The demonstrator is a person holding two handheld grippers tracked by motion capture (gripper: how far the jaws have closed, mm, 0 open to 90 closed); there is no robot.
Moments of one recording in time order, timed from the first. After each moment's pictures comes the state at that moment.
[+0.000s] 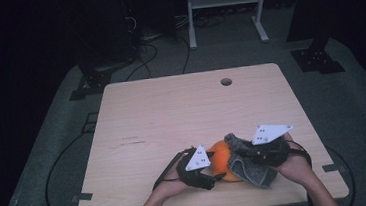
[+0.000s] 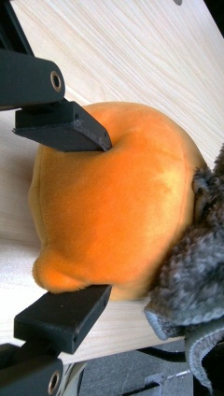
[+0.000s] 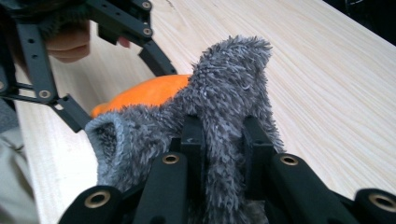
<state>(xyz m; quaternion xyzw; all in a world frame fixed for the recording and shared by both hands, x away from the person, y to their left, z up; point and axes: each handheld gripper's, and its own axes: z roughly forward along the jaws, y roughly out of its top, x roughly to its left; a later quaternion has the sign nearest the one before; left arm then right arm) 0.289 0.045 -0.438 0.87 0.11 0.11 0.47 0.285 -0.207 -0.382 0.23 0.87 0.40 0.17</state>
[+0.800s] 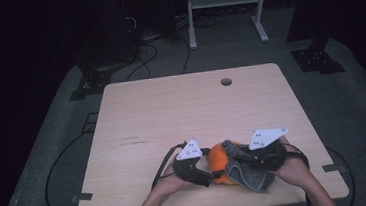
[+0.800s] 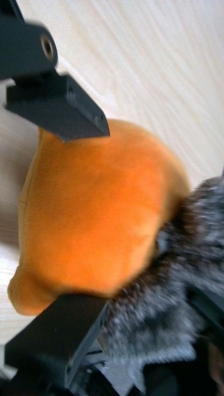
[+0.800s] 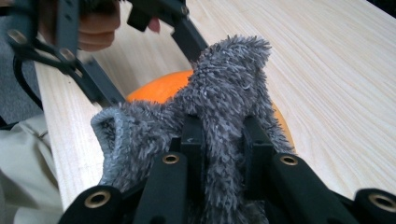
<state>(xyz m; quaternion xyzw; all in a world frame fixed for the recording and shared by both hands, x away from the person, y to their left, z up) 0.301 0.054 -0.441 0.84 0.17 0.05 0.51 0.280 -0.199 -0.388 0.21 0.88 0.40 0.14</state>
